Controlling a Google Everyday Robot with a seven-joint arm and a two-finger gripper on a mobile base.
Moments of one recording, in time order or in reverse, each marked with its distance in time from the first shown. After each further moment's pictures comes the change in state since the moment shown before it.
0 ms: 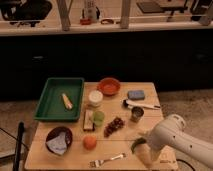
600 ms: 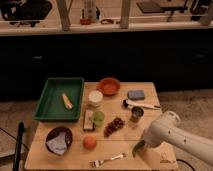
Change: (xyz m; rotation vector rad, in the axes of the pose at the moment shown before) arm 0.002 -0.016 0.009 -0.013 0.012 -0.019
